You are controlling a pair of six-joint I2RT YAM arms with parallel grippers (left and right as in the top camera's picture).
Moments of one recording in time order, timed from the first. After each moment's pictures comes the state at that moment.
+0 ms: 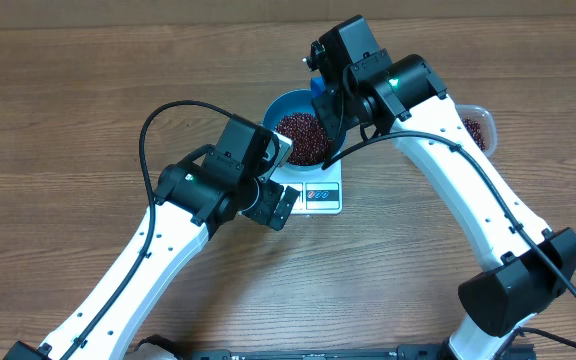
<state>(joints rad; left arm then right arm) -0.52 1.39 1.22 -0.94 0.05 -0.02 0.51 1.86 1.90 -1.11 0.05 -0.02</state>
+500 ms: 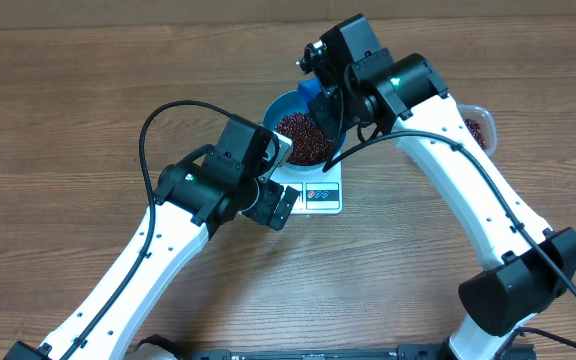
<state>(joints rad) -0.52 1.39 1.22 -0.94 0.05 -0.02 0.49 1.86 1.90 -1.11 -0.08 -0.05</state>
